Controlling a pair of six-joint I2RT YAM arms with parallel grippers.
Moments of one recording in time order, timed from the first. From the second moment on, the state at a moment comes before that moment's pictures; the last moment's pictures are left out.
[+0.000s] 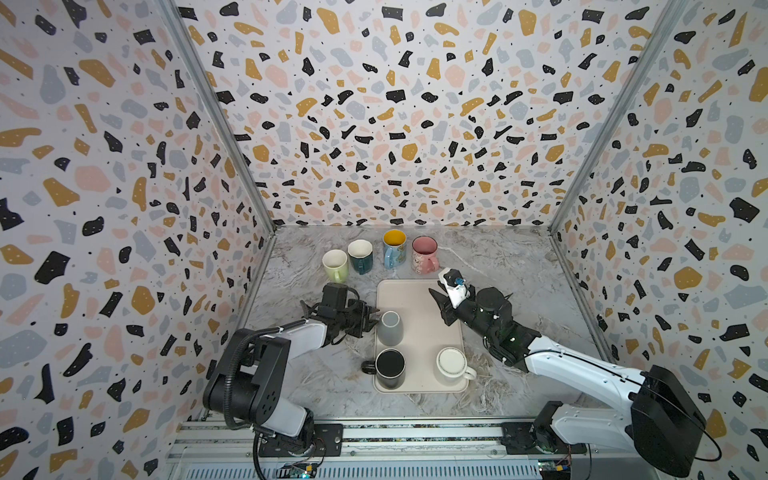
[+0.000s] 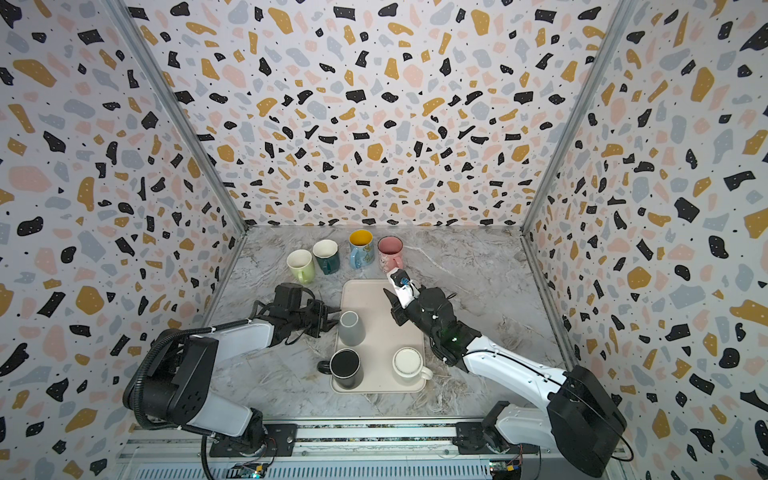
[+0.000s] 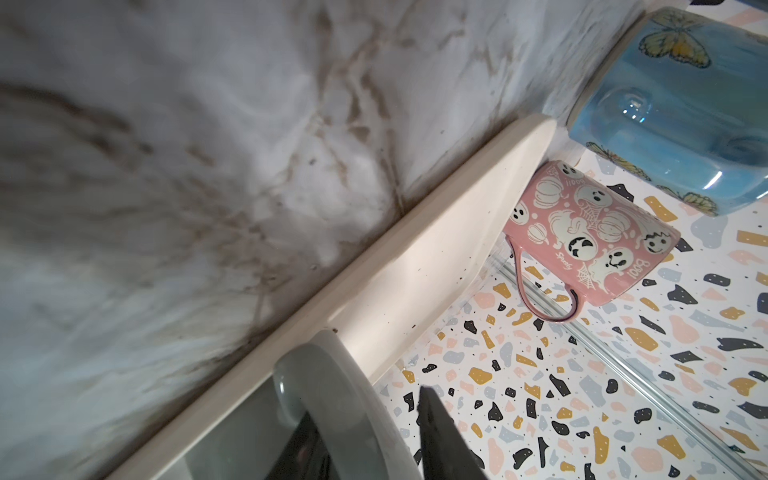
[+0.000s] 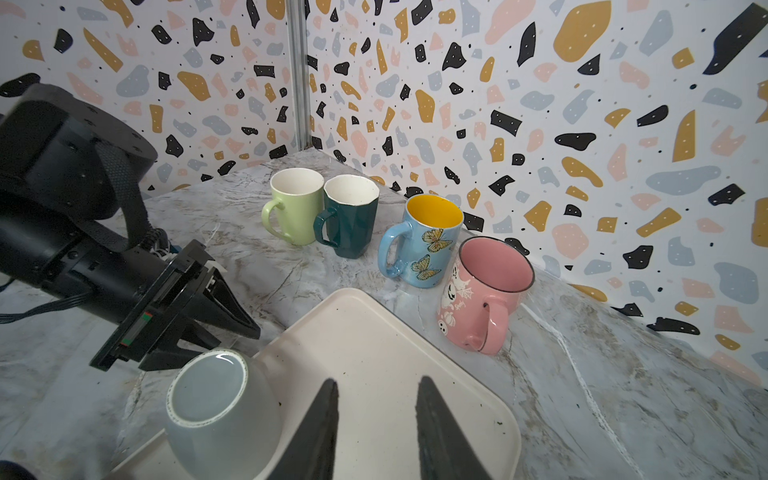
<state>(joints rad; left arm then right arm) -0.27 1.51 0.61 0.11 0.53 -1.67 0.77 1.22 0.67 0.36 0.07 -0.09</state>
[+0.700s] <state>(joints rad) -0.28 1.58 0.62 0.20 0.56 -1.68 0.77 1.24 0.67 0.35 0.07 -0.09</state>
